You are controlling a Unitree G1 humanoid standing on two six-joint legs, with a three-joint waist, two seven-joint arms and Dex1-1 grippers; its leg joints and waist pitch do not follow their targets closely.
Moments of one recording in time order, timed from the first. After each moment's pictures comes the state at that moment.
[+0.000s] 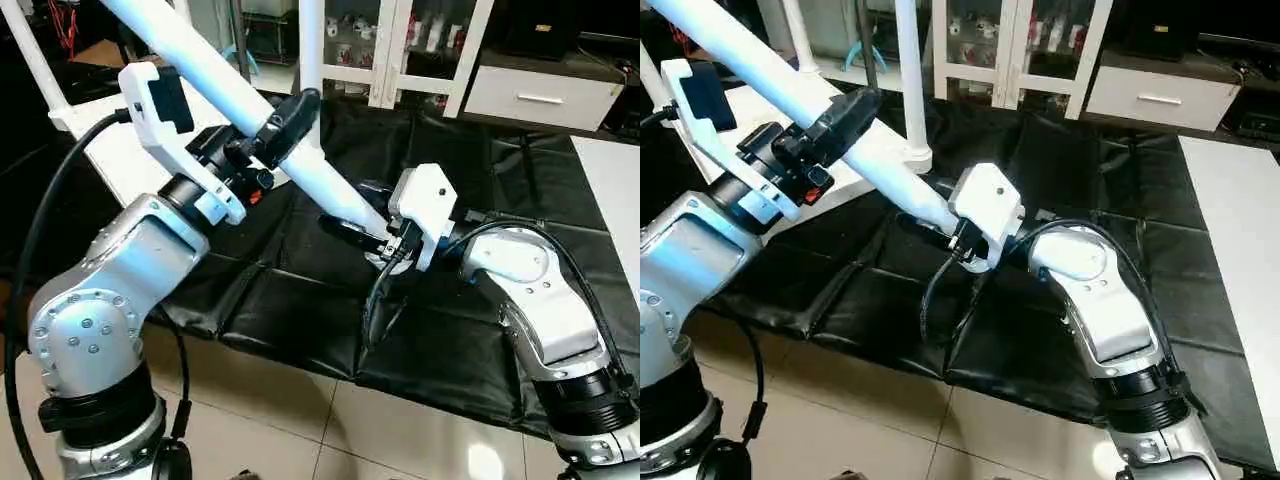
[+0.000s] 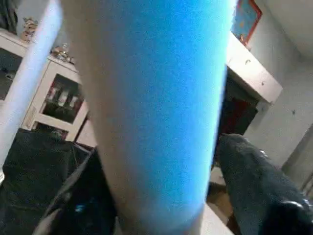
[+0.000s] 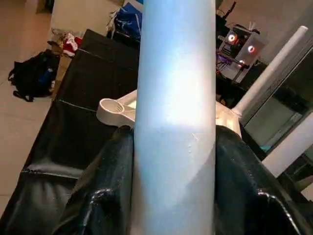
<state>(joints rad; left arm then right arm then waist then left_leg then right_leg) -0.54 0.11 0.29 -0.47 -1.03 0.90 0.01 -0.49 -0.35 0.20 -0.13 0.15 0.22 0.76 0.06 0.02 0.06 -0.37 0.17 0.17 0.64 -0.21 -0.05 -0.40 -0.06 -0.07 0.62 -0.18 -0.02</state>
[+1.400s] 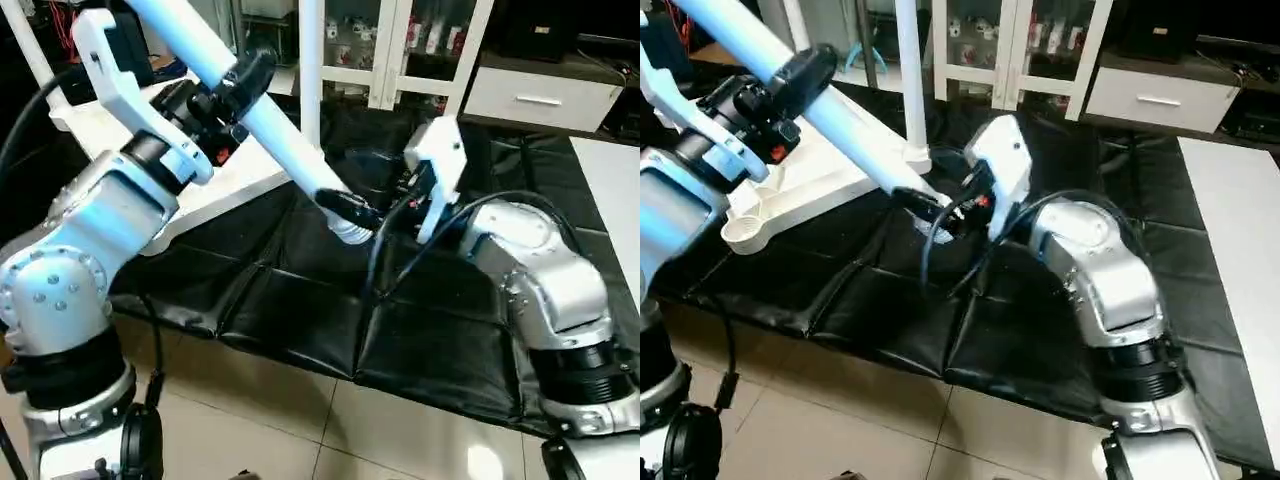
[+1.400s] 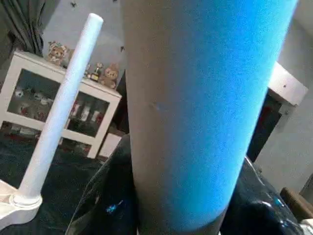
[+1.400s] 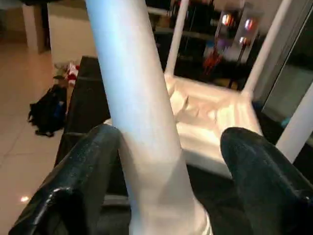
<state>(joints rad) -0.66 0.28 0.32 -0.35 -1.06 0.88 0.02 -0.60 -0.32 0.09 -0.09 0.37 0.55 0.73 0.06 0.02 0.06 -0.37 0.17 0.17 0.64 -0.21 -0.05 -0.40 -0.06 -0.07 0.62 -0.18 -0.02</state>
